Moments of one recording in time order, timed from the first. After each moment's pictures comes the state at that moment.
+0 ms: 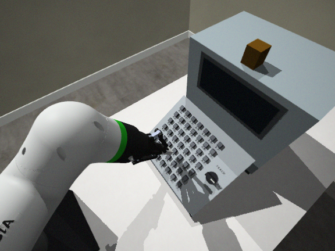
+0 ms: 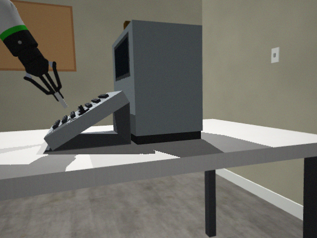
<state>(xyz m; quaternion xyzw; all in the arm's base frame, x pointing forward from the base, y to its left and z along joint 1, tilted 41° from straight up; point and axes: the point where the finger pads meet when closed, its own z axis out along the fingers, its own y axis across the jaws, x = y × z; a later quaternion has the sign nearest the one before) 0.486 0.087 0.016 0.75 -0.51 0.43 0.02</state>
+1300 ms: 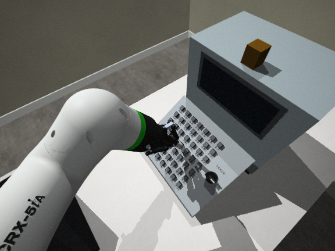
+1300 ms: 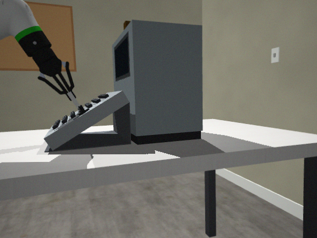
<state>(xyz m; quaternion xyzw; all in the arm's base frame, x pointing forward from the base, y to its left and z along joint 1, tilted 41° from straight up) 0.530 0.096 0.018 0.75 -0.51 0.43 0.02</state>
